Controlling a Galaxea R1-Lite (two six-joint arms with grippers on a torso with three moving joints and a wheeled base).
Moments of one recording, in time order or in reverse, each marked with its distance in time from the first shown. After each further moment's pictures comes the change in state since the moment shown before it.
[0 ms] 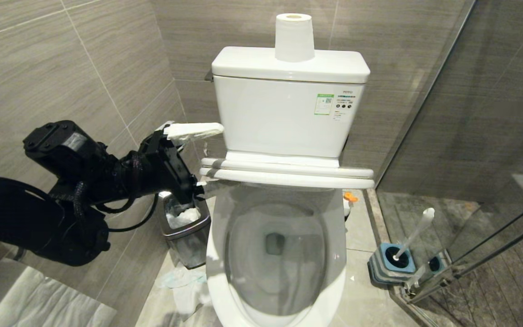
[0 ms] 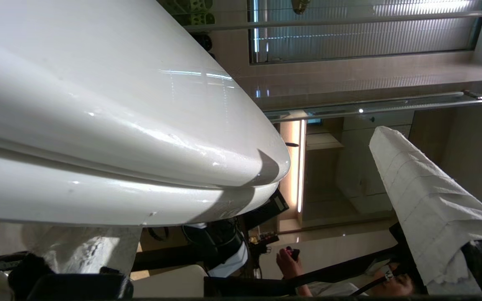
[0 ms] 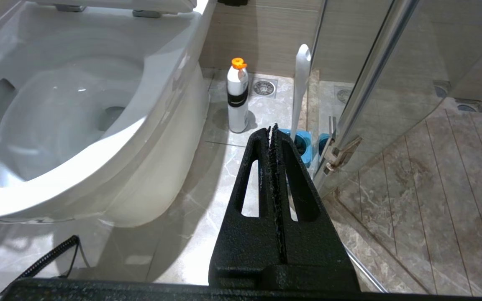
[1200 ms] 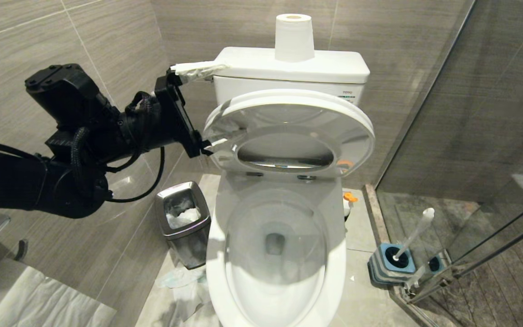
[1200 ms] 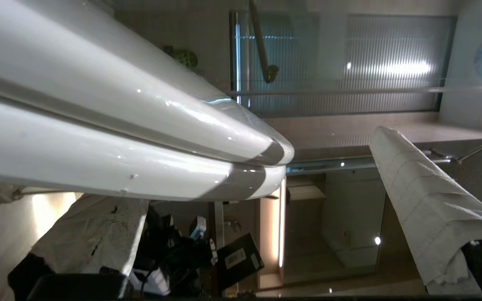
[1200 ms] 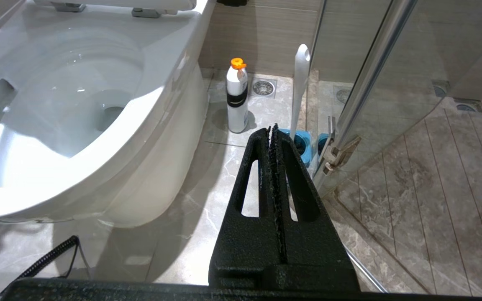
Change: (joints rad) left arm -0.041 -0.042 -0.297 0.383 0.199 0.000; right arm 0.000 0.000 0.000 0.000 0.000 0.000
